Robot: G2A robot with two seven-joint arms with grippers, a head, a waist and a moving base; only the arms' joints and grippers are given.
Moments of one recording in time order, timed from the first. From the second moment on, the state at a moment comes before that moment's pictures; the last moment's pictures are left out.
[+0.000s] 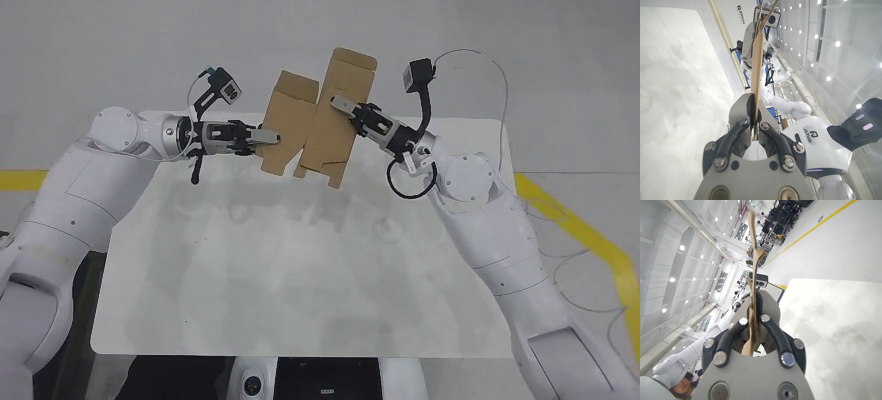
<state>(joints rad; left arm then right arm) 0.30 -0.92 -0.54 -0.95 -1.05 -0.47 -1.35 -0.70 -1.27 1.03 -1.30 0.24 -0.33 0.56</state>
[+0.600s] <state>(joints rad) 0.33 -0.93 -0.67 -0.97 -0.91 -0.29 -1.53 -0.73 -1.22 1.19 -1.31 0.25 -0.25 0.90</state>
